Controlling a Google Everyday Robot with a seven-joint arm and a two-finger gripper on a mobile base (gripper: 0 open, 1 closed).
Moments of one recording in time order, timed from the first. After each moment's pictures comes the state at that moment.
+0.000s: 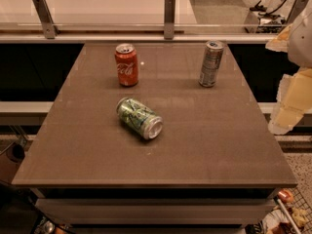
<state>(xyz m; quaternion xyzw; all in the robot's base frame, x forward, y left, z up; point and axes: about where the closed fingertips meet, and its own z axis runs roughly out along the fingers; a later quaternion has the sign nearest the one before) 0.438 -0.214 0.987 -0.60 0.78 -0.05 0.18</state>
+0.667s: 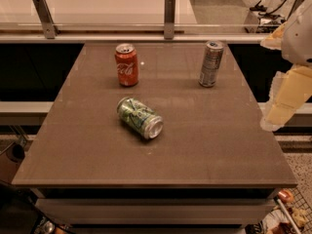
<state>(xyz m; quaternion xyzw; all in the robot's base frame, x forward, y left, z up) 0.444 -0.204 0.989 -0.60 0.78 -0.04 0.19</state>
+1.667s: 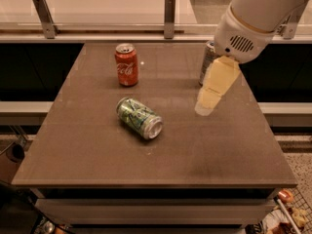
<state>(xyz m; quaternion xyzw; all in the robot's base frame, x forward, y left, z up) 0.490 -0.122 0.961 -0.55 0.82 0.02 0.16</state>
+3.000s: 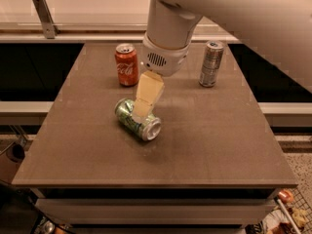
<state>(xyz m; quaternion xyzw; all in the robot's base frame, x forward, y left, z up) 0.512 -0.013 0.910 -0.53 0.84 0.02 0.10</state>
